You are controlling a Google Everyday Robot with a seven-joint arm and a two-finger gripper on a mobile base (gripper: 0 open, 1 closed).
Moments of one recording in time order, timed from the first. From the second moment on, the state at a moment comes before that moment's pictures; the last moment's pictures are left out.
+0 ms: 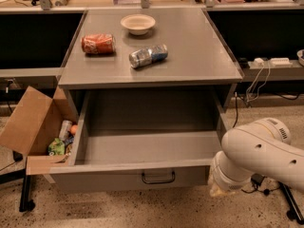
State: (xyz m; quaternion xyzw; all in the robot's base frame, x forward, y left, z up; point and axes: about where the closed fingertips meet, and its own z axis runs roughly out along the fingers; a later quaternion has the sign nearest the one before) arm 0.392 -0.204 0.627 -0.71 0.71 -0.01 0.06
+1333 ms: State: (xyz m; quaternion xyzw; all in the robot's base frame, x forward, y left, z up) arm 0.422 -0.215 0.635 -0.71 0.70 -0.03 0.08
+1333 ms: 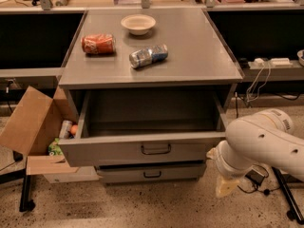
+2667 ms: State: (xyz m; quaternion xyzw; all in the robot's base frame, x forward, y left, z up) arm 0.497 -0.207 0.642 -0.70 0.70 -0.04 0.15
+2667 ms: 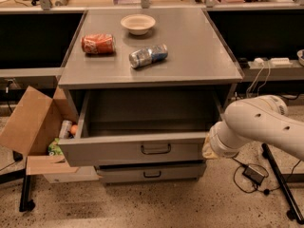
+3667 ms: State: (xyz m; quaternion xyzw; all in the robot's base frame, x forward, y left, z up) arm 0.533 -0.216 0.636 -0.69 0.71 -0.03 0.17
